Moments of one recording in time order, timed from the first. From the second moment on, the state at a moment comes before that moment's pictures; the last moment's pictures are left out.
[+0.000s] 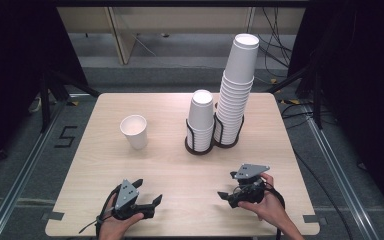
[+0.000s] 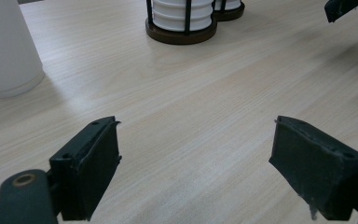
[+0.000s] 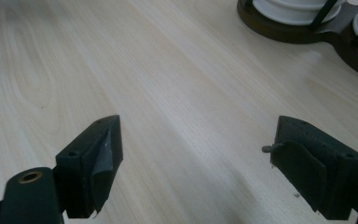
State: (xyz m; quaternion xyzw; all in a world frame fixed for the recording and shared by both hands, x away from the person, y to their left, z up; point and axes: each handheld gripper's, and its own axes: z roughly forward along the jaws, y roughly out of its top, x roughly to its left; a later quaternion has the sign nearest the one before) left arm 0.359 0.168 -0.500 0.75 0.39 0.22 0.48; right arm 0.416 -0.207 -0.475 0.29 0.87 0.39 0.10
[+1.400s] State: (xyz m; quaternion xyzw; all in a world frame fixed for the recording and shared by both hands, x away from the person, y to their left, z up) left arm 0.365 0.170 -0.505 0.75 0.39 0.21 0.48; right arm 0.513 -0.262 -0.269 0.37 0.72 0.53 0.24
